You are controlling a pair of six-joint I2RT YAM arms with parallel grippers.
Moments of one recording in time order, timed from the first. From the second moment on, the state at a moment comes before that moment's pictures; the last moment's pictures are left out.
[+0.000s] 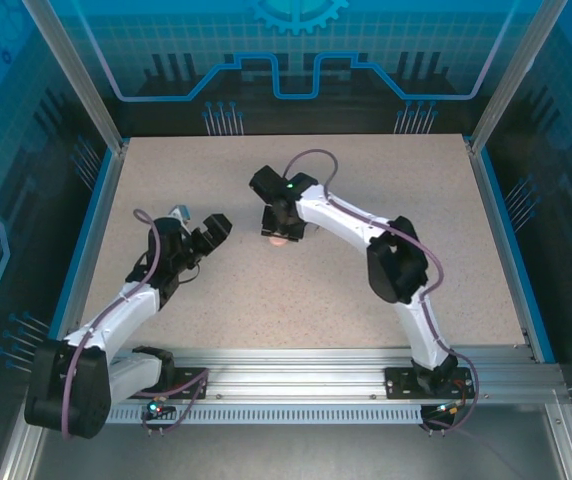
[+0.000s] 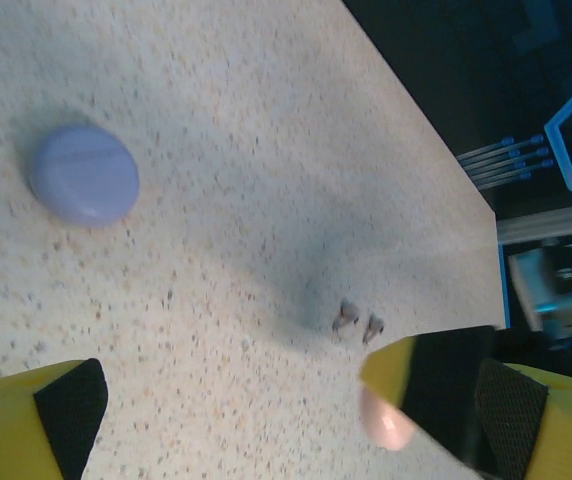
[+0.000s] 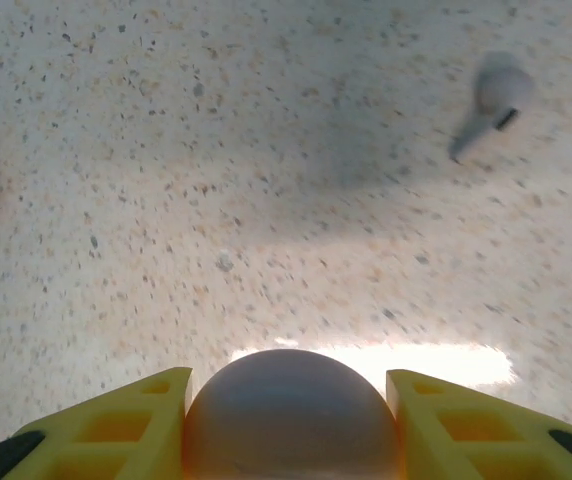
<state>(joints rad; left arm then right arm) -0.14 1.10 0.47 0.13 0.25 -0.91 0.75 2.17 1.92 -1.03 0.05 0.94</state>
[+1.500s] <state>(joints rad) -0.64 1.84 0.53 1.07 0.18 -1.03 0.58 1.76 1.27 -0.56 -0.16 1.34</state>
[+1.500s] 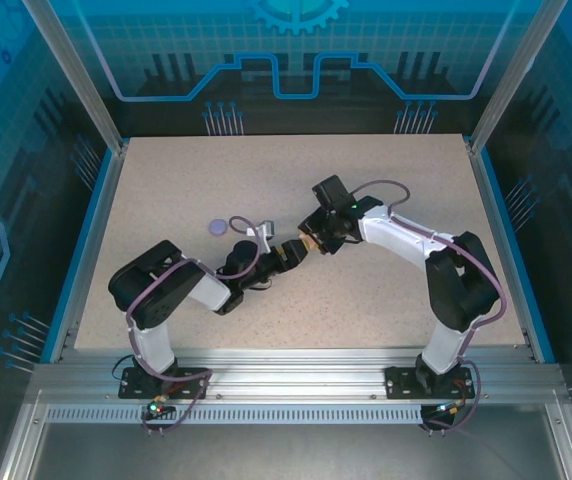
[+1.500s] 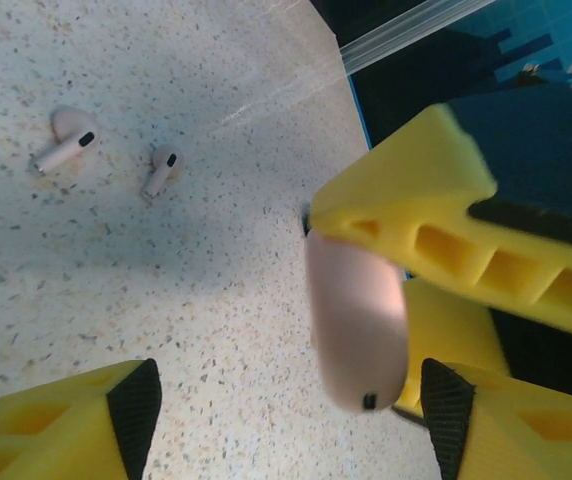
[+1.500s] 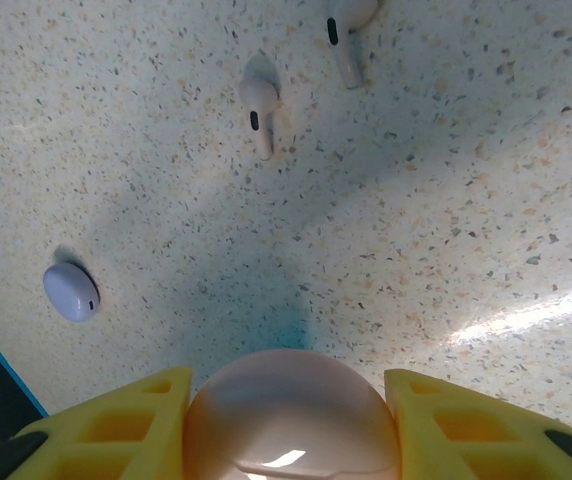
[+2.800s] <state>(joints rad) -0.65 1.89 0.59 1.12 0.14 -1.05 0.58 1.76 1.28 -0.54 -0.14 1.34</state>
